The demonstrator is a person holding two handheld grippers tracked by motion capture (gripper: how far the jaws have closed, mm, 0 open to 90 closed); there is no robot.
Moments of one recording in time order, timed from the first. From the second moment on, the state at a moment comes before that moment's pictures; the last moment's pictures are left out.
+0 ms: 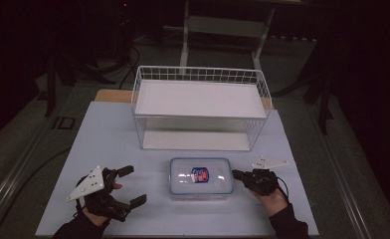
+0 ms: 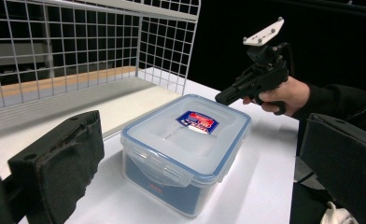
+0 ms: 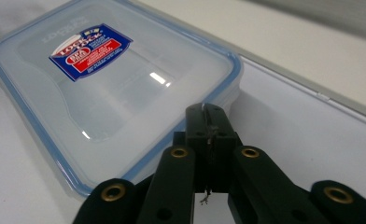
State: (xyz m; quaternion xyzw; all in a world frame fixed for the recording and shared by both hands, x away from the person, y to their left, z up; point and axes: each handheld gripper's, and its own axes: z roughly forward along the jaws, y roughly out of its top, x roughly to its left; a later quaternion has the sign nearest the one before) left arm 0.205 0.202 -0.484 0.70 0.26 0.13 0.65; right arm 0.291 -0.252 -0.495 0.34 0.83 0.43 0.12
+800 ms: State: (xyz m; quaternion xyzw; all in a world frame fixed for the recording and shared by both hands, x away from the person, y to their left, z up) left arm 0.212 0.187 -0.465 0.71 0.28 0.13 0.63; right arm 0.262 -0.243 -0.445 0.30 0.78 0.53 0.14
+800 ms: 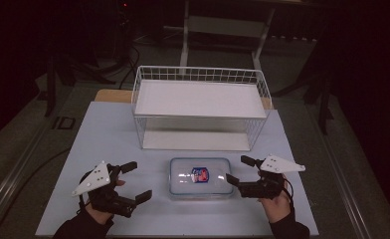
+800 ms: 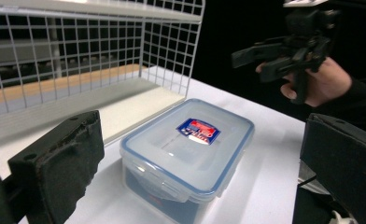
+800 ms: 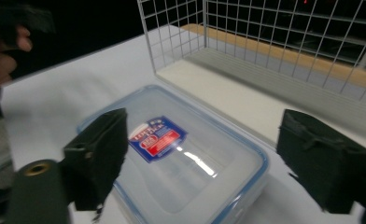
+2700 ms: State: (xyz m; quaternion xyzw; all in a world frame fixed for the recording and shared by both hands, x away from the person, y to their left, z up) left arm 0.322 0.147 -0.538 0.68 0.51 -0.26 0.47; right arm 0.259 -0.238 -0.468 0.34 0.79 0.50 0.15
